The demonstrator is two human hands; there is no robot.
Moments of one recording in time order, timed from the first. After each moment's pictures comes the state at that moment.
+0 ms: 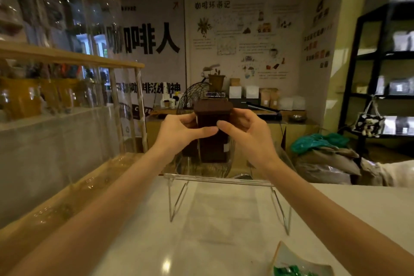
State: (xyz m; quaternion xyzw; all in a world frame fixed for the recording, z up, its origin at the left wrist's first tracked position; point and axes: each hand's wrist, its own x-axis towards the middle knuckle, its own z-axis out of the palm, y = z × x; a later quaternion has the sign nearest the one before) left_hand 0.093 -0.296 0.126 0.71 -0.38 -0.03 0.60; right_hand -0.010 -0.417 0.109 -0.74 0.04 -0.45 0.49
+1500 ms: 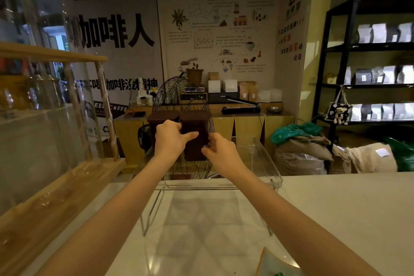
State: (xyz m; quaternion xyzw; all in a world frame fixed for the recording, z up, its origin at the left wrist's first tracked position) left_hand 0.140 -0.387 0.090 0.81 -0.33 0.13 0.47; right_hand 0.042 -0.471 0.060 -0.84 0.19 -0.31 0.39
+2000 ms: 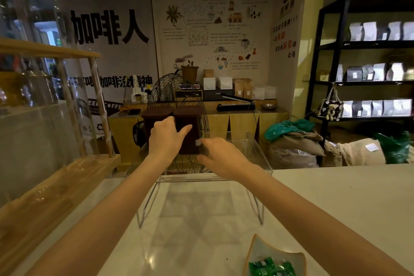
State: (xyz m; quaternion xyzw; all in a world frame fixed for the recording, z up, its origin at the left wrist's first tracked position) left_hand 0.130 -0.383 0.083 0.82 -0.34 0.20 0.41; right_hand 0.009 -0.464 0.064 -0.97 0.15 -0.19 0.10
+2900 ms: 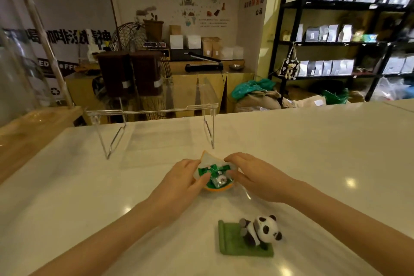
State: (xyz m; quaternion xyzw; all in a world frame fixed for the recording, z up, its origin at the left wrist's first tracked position) left_hand -0.059 -0.304 -0.049 0.78 -0.55 -0.11 0.26; right_hand -0.203 -0.433 -0.031 -0.97 0.21 -0.05 0.13
